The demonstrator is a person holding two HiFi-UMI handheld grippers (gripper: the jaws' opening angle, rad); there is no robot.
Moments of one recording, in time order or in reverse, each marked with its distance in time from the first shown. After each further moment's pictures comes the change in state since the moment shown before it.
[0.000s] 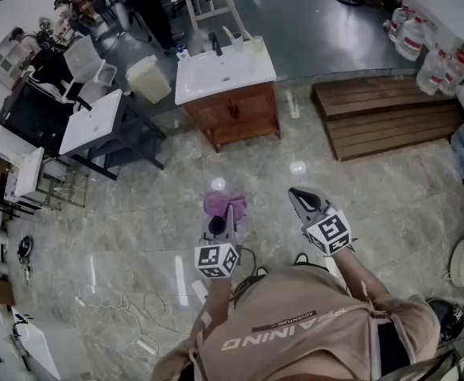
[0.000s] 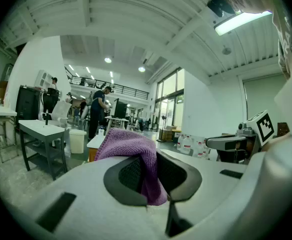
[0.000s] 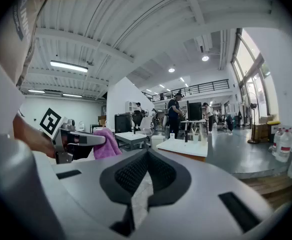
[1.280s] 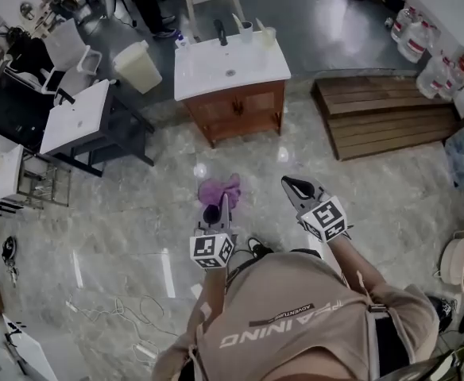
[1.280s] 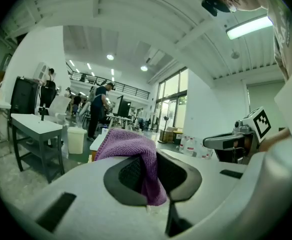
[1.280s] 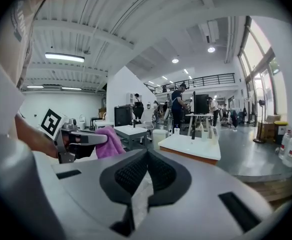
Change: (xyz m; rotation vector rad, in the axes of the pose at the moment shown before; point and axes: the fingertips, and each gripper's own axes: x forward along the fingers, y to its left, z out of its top) left arm 0.102 0.152 0.008 -0.038 -0.023 -0.039; right arm 0.187 -0.017 0.011 -0.040 0.095 0.018
